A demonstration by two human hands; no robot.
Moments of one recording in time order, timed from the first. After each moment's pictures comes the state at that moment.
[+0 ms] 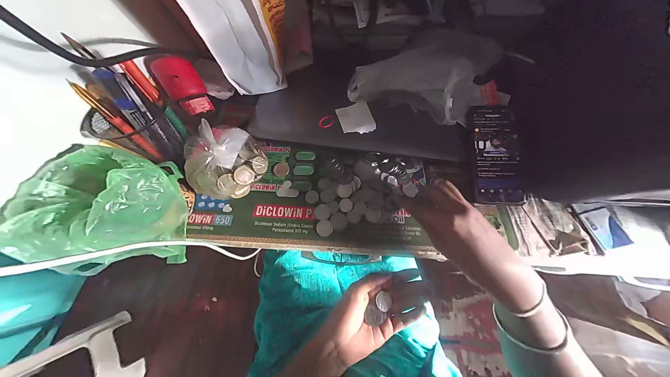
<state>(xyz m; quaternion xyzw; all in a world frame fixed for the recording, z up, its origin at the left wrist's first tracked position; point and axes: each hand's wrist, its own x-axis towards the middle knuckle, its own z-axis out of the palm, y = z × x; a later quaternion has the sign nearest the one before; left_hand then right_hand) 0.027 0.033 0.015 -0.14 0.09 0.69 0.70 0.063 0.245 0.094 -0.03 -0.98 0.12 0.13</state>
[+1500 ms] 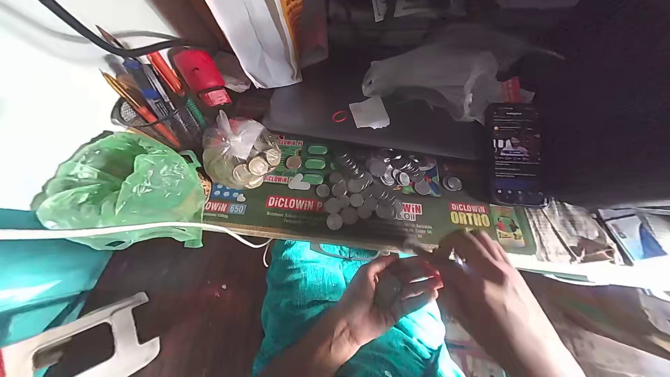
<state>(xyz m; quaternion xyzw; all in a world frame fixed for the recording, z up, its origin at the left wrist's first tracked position) 0.017 0.048 0.032 -0.22 0.12 0.69 0.68 0.113 0.196 0.095 -0.06 -0.98 0.10 0.15</state>
